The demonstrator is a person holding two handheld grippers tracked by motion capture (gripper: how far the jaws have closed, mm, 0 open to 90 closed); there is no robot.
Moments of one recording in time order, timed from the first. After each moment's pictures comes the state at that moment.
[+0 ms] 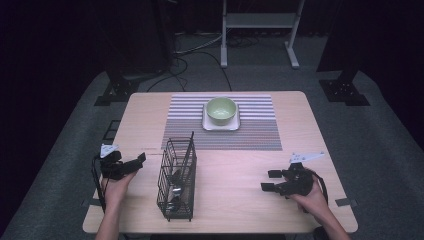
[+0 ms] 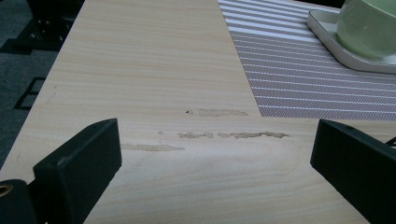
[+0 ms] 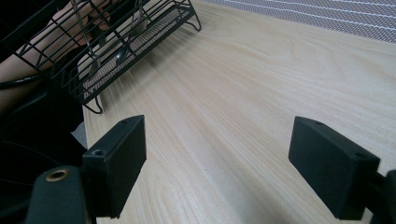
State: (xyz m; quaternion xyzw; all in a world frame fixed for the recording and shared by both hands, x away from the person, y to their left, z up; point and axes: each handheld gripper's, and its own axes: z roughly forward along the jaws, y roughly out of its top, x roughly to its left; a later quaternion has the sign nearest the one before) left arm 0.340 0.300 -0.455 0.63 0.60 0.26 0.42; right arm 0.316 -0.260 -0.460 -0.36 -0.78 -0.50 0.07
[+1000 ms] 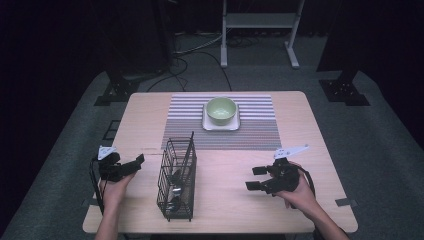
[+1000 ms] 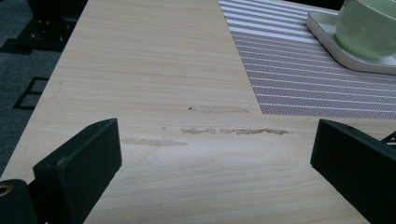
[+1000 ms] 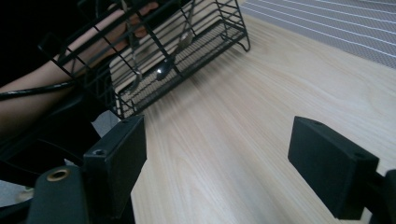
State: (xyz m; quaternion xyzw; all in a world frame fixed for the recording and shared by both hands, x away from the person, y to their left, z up) left arm 0.335 0.303 -0.456 0.63 0.60 0.26 0.43; right arm 0.316 -0.213 -0.426 -0.31 -0.80 -0.51 0.09
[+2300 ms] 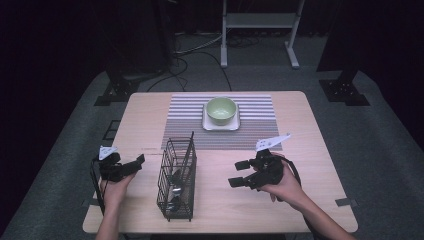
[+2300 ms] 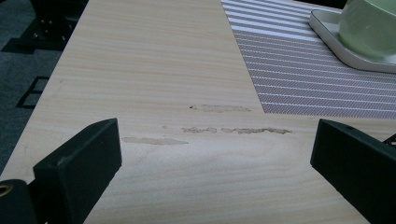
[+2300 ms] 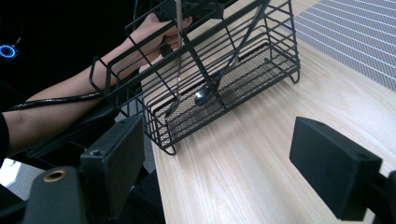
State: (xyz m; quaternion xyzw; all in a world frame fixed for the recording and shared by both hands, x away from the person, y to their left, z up) left arm 0.335 0.302 -0.457 0.63 0.60 0.26 0.42; right arm 0.321 -0.164 -0.386 -0.26 -0.82 -0.50 0.11
